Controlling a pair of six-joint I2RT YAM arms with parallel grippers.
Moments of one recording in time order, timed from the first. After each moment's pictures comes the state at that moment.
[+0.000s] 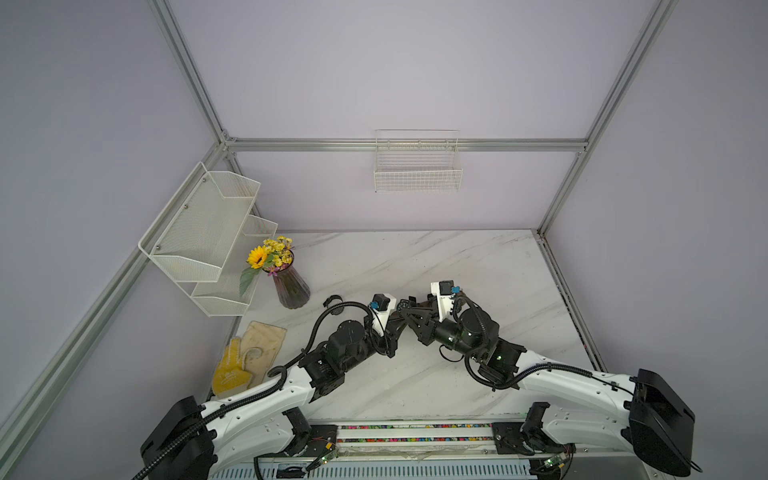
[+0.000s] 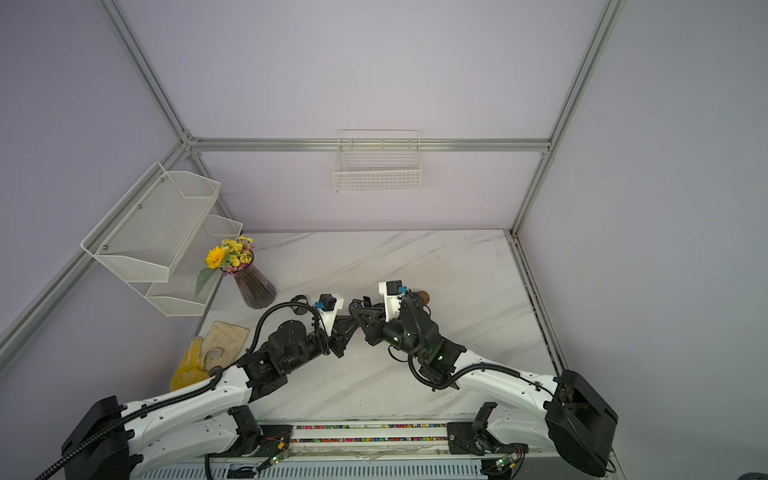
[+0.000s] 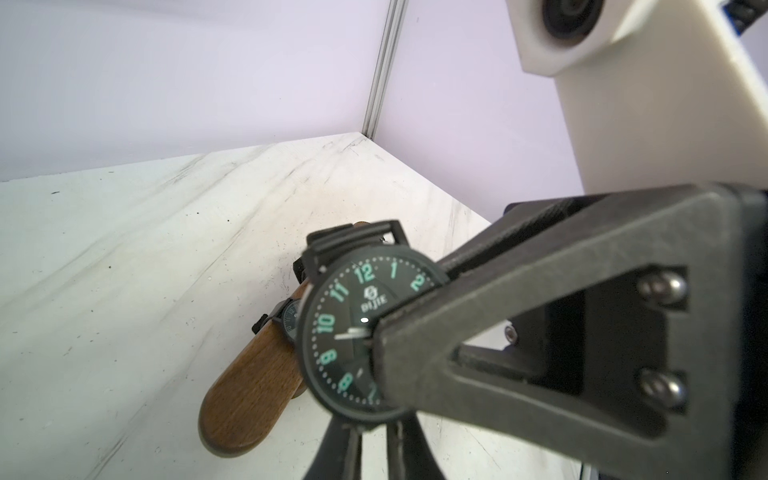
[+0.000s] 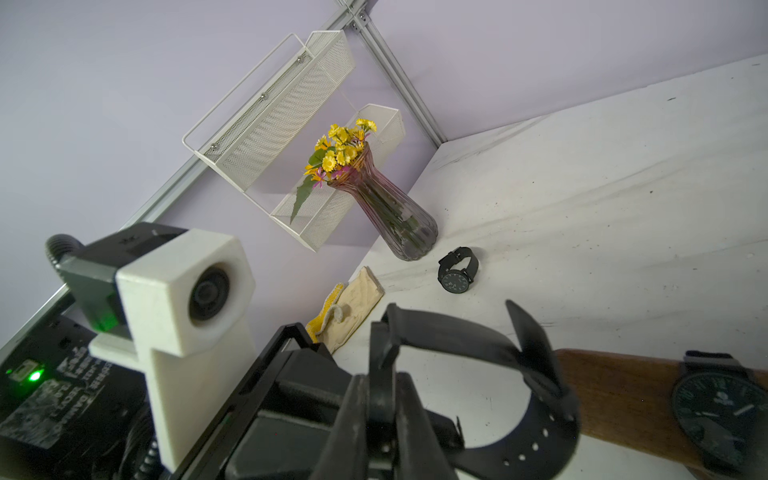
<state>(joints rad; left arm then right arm) -0.85 1.02 0.50 0.33 0.00 -0.26 0.90 1.18 0.62 0.48 -0.05 0.70</state>
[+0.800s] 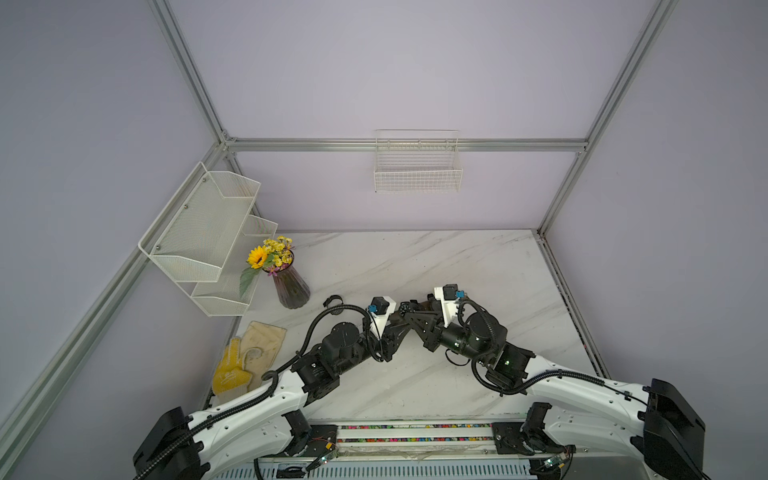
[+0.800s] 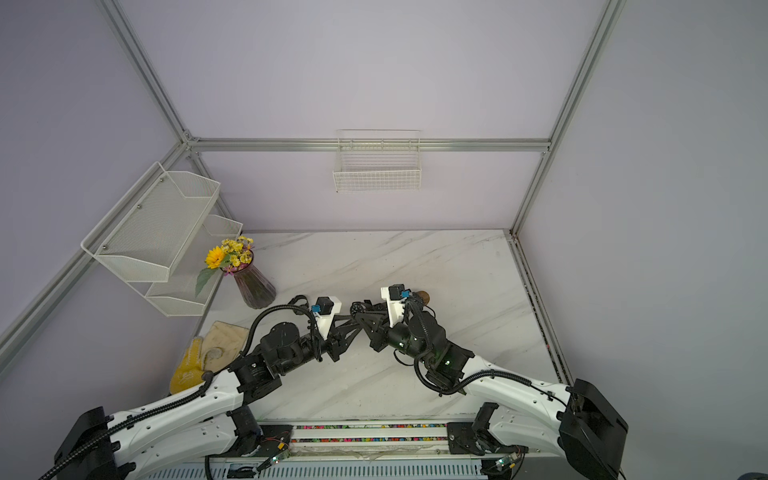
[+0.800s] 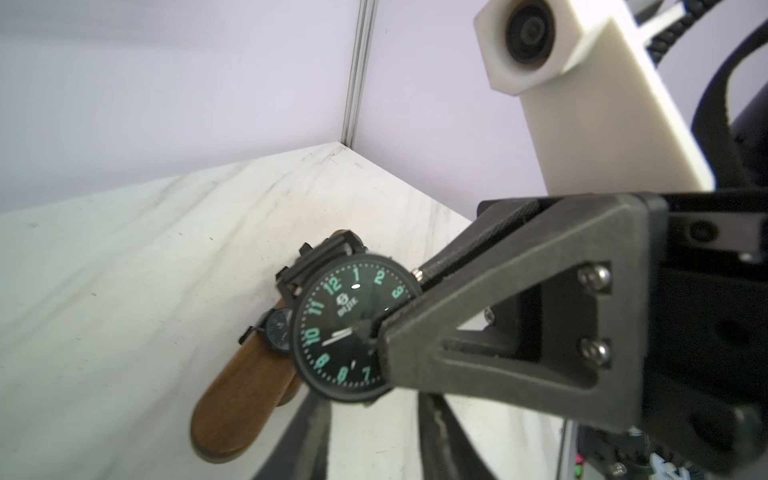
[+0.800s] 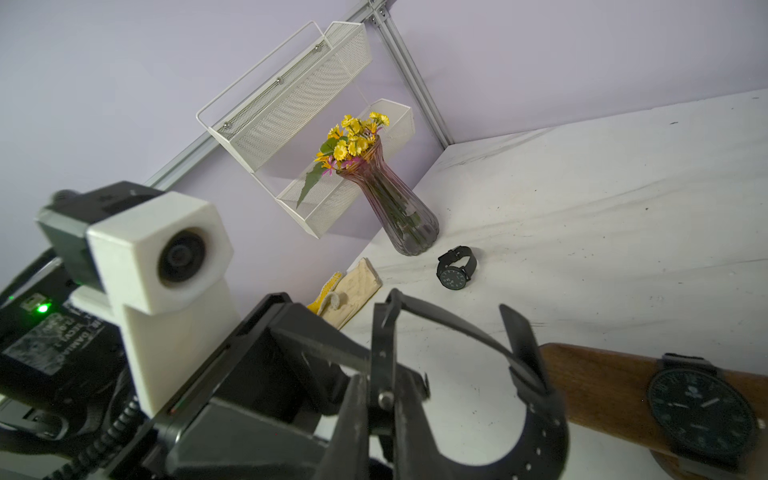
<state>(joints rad) -0.85 0.91 0.50 0.26 0.04 -0.24 0.90 1.08 0.57 0.43 -0.06 0.59</state>
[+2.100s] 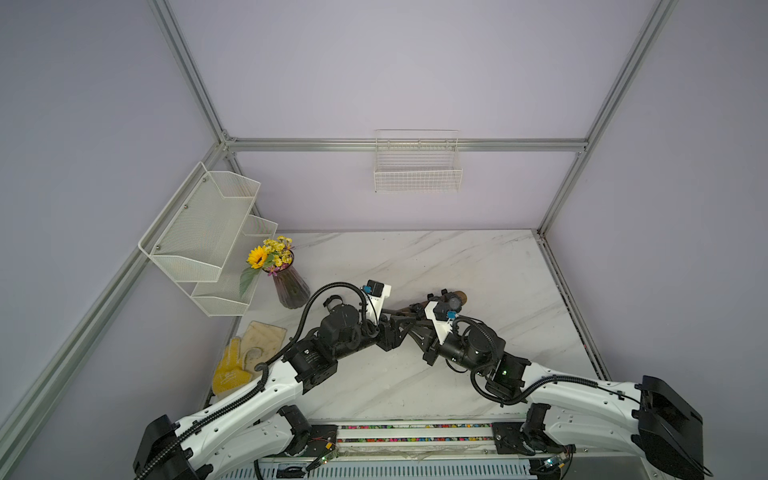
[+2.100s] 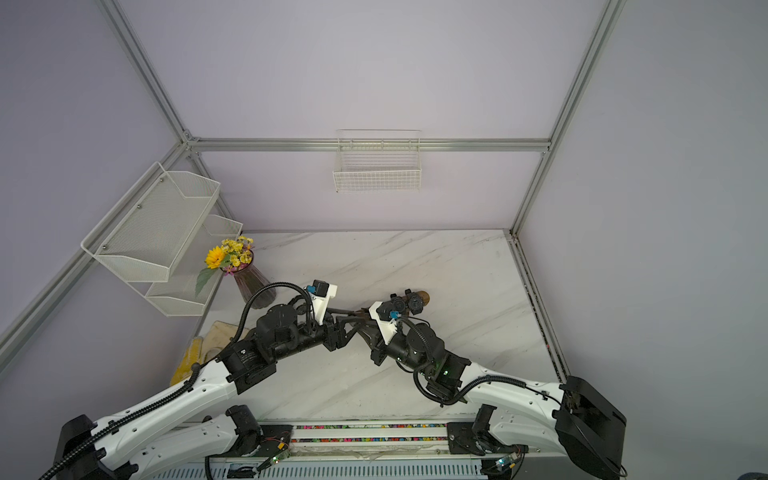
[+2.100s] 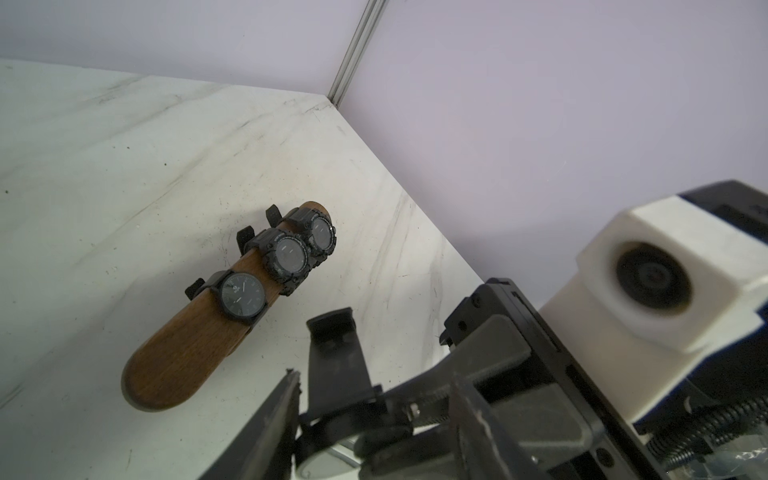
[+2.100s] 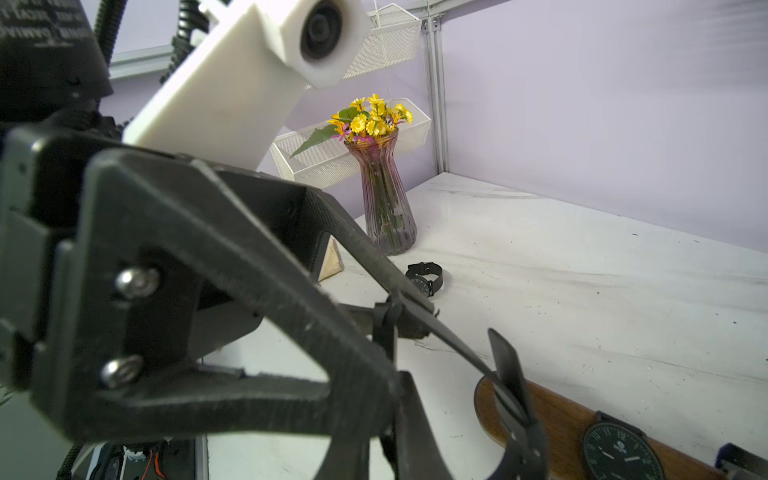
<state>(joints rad) -0.79 0.95 0.70 -0.02 0.19 -0.52 0.98 1.11 0.49 0.56 -0.02 0.17</state>
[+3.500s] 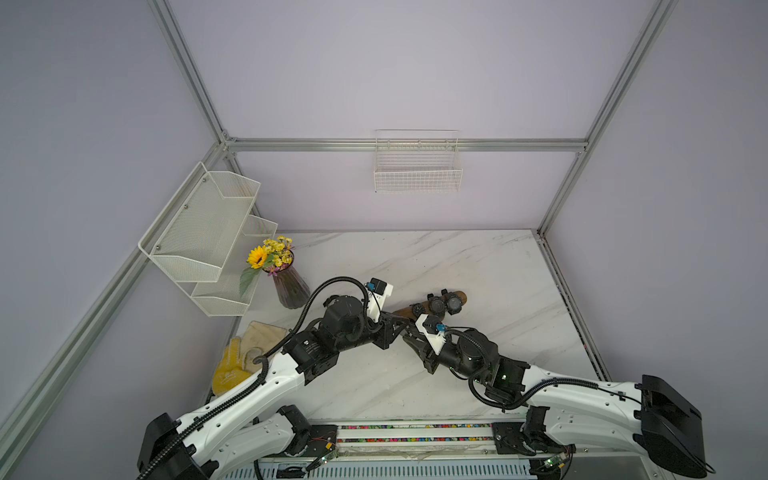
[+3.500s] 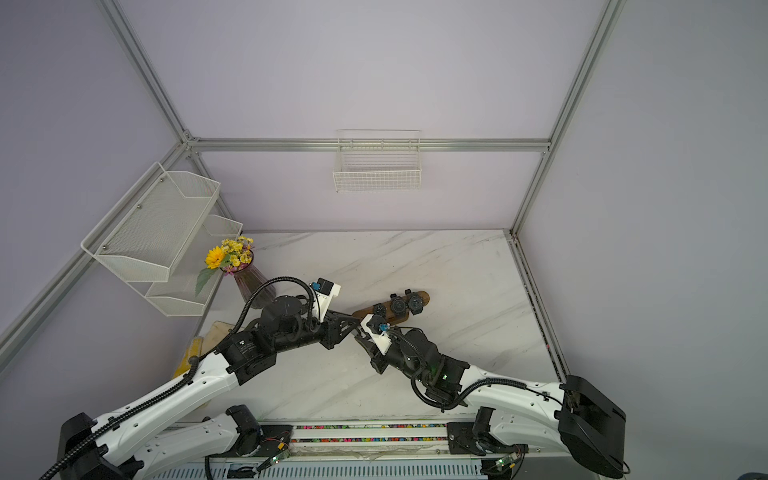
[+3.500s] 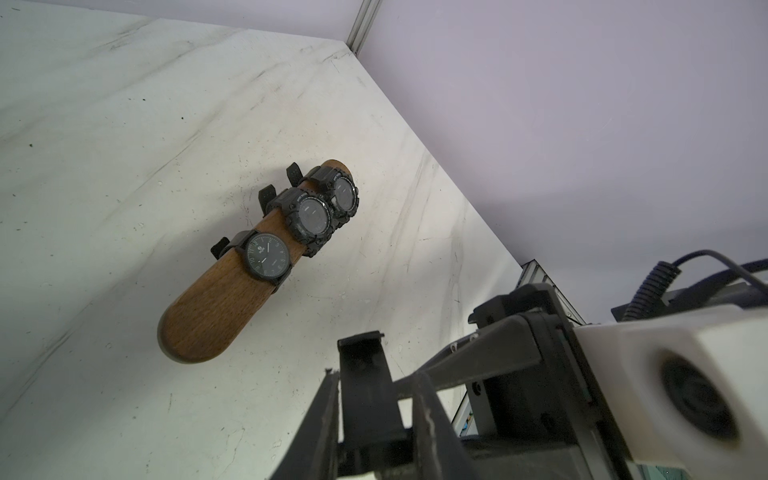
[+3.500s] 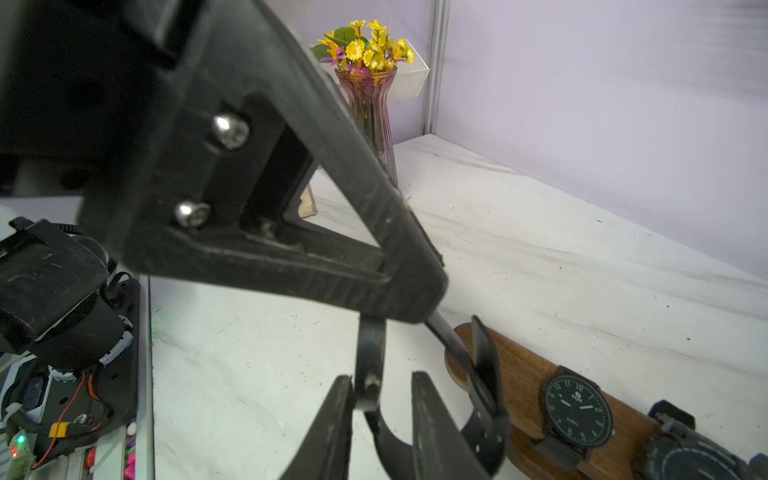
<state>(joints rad) -0.75 0.99 0.78 -0.21 0.24 -0.46 1.03 1.10 0.49 0.41 0.08 0.00</state>
